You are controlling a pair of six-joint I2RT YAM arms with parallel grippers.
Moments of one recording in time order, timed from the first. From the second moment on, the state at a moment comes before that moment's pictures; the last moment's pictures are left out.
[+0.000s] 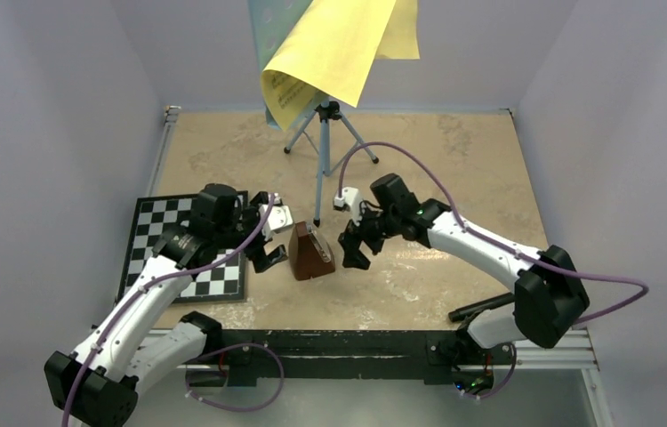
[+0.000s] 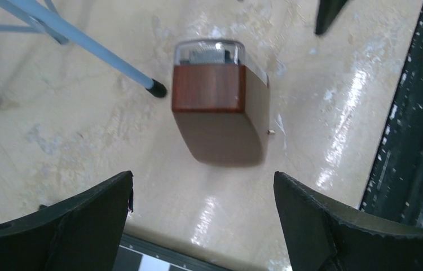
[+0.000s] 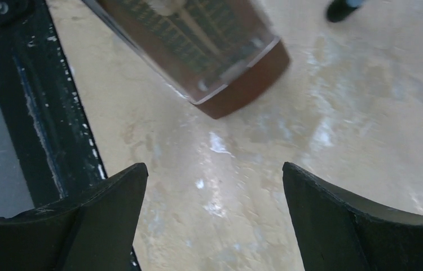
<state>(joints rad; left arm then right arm) -0.41 0.90 0.84 -0.69 0.54 0.61 0.65 1.40 0.99 -0.47 -0.49 -0.26</state>
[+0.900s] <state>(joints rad) -0.49 1.19 0.84 -0.34 0.61 0.39 0.73 1.50 0.97 -0.33 -0.40 -0.10</state>
